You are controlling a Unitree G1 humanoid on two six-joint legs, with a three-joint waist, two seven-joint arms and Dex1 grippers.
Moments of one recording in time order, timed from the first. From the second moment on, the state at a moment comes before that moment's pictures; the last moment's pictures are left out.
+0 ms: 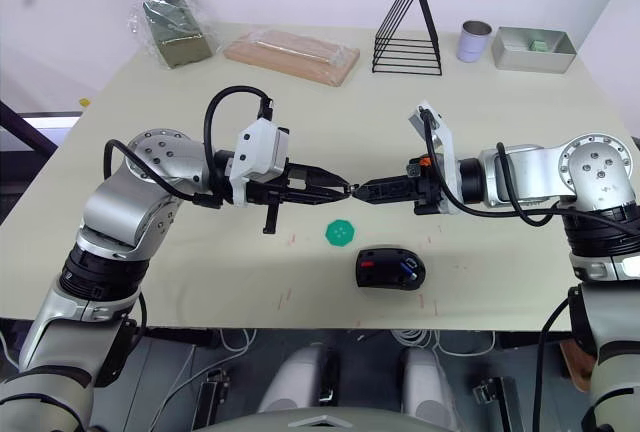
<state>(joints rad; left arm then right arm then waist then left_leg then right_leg) -0.67 0.70 -0.20 -0.27 -0.39 0.45 -1.22 -0.82 -0.72 0.12 0.06 1.95 1.39 -0.01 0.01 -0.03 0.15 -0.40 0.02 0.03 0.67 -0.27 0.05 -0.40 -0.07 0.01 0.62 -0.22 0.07</state>
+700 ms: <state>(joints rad) -0.67 0.69 -0.20 -0.27 -0.38 0.45 -1.22 -0.82 -0.68 0.10 0.08 1.95 1.38 -0.06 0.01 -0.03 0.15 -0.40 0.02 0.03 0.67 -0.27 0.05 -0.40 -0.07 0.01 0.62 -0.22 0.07</state>
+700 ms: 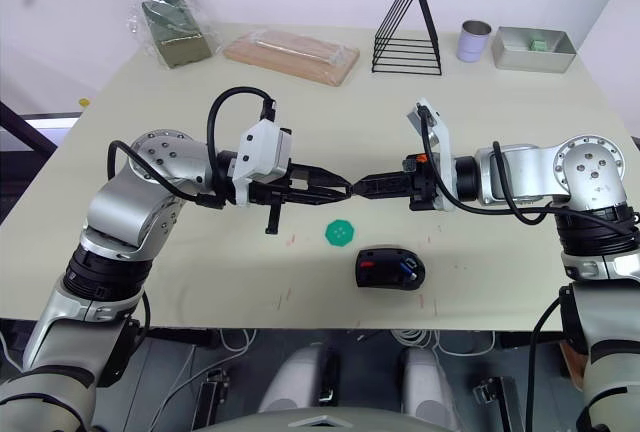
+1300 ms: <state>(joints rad) -0.67 0.69 -0.20 -0.27 -0.38 0.45 -1.22 -0.81 -0.68 0.10 0.08 1.95 1.39 -0.05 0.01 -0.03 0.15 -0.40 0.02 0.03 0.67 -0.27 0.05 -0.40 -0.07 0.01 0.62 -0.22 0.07</state>
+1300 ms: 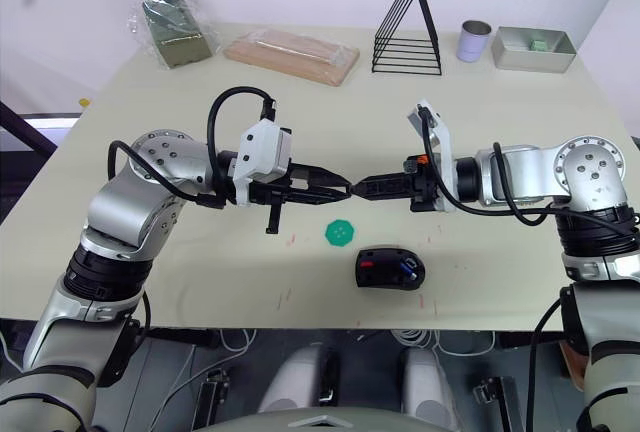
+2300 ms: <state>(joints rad) -0.44 0.69 -0.23 -0.34 -0.45 0.58 -1.15 -0.98 -1.13 0.31 -0.33 1.77 1.59 0.05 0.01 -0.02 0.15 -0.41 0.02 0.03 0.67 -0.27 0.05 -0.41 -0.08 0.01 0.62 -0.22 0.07</state>
